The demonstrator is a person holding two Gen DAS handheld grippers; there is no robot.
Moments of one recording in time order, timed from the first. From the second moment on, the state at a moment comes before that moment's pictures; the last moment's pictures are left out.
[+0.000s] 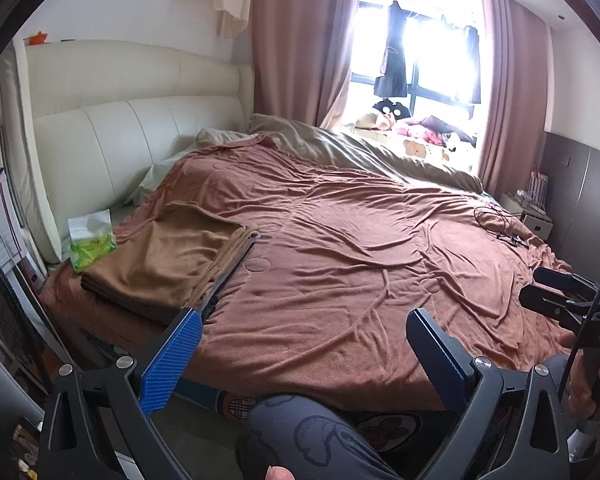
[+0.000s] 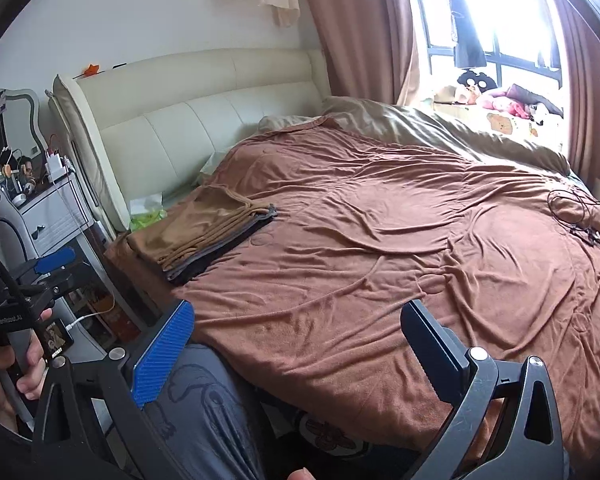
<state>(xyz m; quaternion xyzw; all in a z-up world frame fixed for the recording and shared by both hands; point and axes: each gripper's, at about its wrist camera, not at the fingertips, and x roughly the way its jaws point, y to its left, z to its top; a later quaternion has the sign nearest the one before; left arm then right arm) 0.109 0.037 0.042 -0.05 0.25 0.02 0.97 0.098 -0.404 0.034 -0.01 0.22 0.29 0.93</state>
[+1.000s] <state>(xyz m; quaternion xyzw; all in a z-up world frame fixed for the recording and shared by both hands) 0.046 0.002 0.013 -0.05 0.21 -0.01 0.98 0.021 -0.460 -0.011 0.02 0.19 0.23 0.95</state>
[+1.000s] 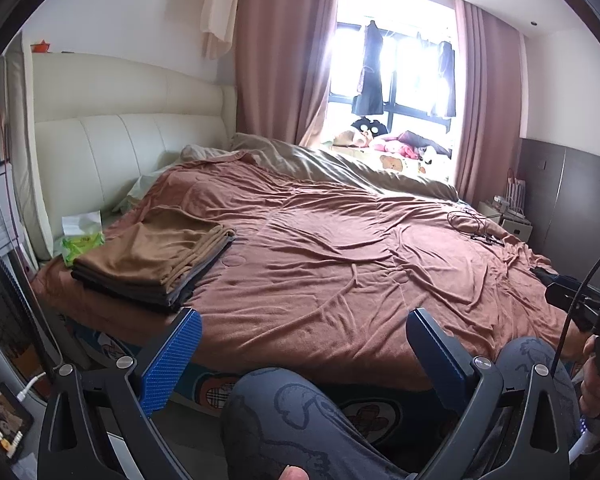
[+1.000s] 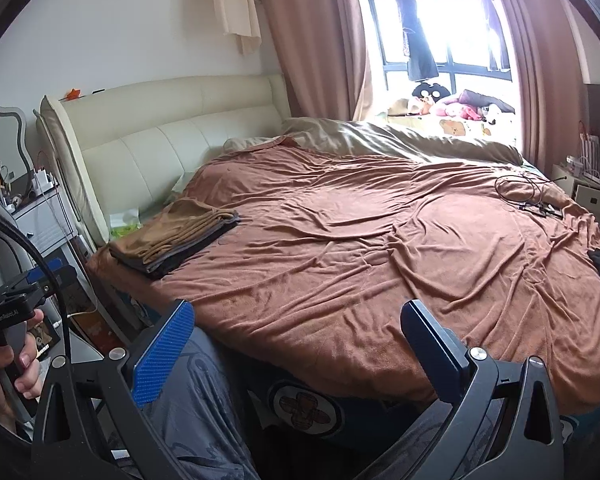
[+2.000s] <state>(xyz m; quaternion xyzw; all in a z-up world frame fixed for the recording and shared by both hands) 0.038 0.002 0.022 -0.04 0.19 0.00 0.98 0.020 -0.457 -0.009 0.02 0.19 0.23 0.95</state>
